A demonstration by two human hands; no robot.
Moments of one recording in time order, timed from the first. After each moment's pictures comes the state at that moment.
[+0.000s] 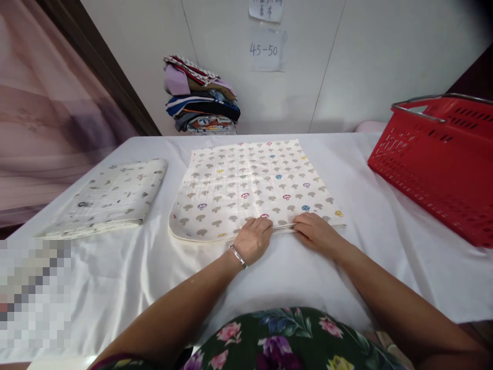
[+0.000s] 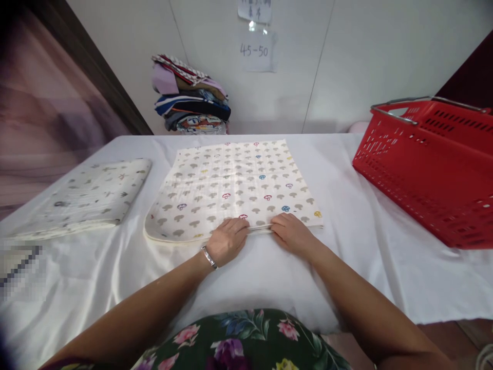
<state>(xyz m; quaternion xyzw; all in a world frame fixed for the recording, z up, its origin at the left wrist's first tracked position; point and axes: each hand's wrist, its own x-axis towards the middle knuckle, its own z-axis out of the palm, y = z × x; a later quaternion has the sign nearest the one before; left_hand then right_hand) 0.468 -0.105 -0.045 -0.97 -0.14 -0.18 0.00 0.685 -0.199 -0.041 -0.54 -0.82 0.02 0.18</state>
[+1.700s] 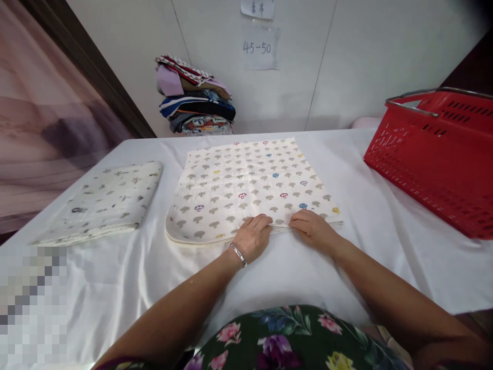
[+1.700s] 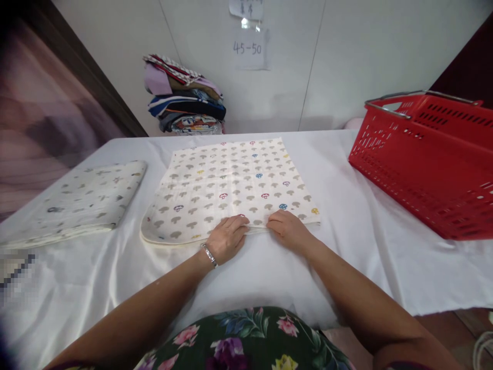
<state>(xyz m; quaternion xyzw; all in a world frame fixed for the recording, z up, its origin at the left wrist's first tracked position) 0.470 -0.103 -0.046 -0.97 -0.13 -0.21 -0.01 0.686 -0.195 -0.047 -0.53 -0.81 0.02 0.24</state>
